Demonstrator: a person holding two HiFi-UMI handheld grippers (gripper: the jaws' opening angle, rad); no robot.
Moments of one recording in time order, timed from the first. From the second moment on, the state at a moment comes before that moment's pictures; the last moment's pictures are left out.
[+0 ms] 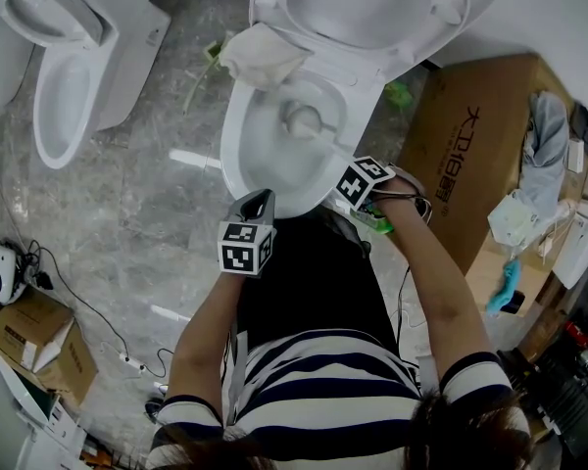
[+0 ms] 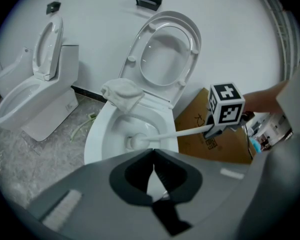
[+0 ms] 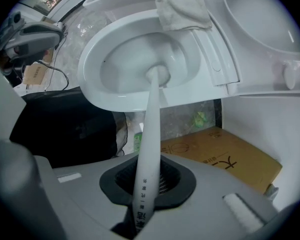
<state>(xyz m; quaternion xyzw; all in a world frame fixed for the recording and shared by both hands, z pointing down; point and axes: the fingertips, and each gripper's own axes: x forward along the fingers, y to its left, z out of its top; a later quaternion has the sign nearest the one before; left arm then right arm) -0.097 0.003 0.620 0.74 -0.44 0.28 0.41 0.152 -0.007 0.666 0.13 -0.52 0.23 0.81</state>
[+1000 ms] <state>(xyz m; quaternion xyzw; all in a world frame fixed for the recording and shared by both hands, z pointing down) -0.101 0.015 0.624 0.73 -0.45 0.28 0.43 0.104 0.056 0.668 0.08 -0.55 0.38 0.74</state>
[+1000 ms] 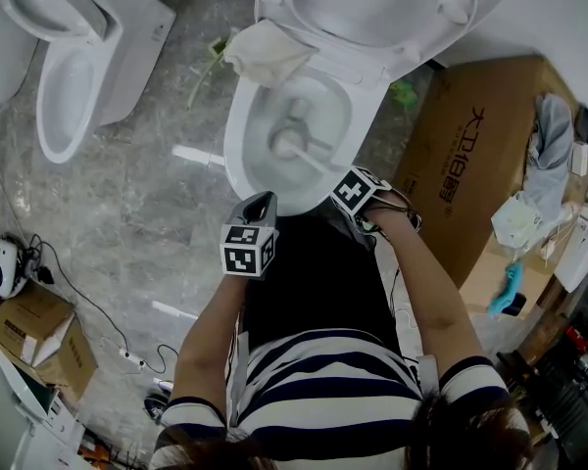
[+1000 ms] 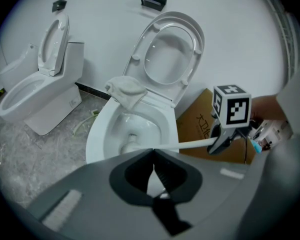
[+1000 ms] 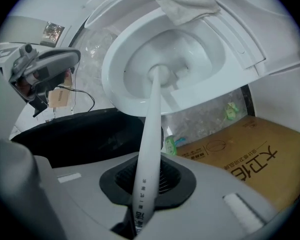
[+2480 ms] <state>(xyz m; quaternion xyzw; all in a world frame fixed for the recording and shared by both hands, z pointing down) -0.131 -0.013 0.616 0.73 -0.48 0.27 0.41 0.083 -0.024 0.671 0.17 -0.62 0.23 0.73</state>
